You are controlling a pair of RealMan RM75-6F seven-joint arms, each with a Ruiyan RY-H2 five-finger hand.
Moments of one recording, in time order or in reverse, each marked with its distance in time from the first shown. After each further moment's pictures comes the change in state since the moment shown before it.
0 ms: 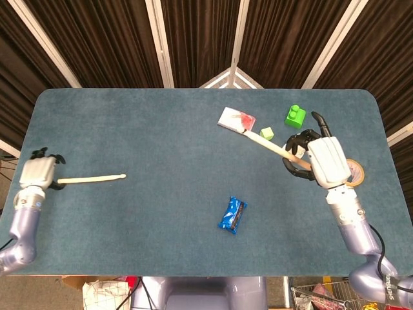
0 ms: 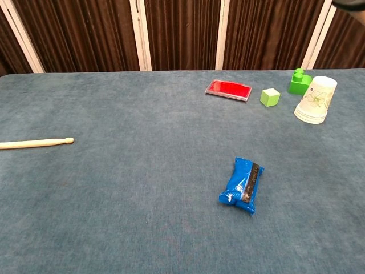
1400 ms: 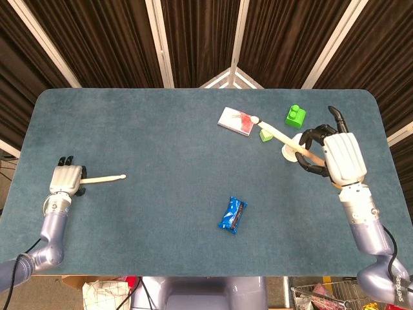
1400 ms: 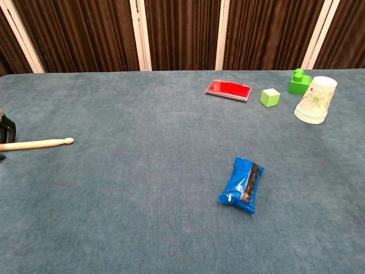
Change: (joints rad) left arm -0.052 -0.200 0.081 0.154 0.021 0.044 0.083; right arm -0.031 0.035 0.028 0.011 0.012 0.010 0.035
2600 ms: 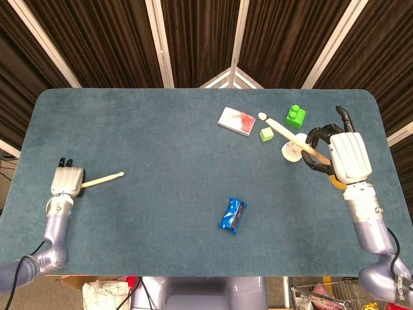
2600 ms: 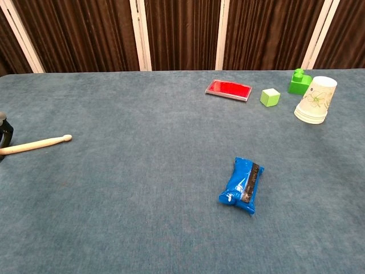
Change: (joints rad) left arm -0.008 -0.021 0.018 -0.022 -0.048 0.072 0.166; right arm -0.012 0.003 0.011 0.020 0.025 -0.009 -0.004
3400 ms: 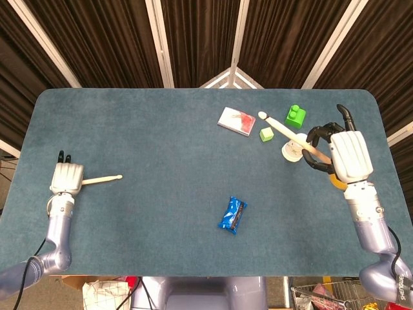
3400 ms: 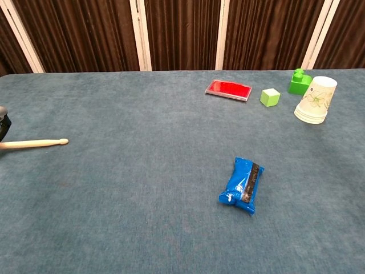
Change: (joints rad) left arm 0.007 -0.061 0.021 0.090 0.104 0.100 0.078; right arm 0.001 0.002 0.005 -0.005 0.003 -0.004 -0.011
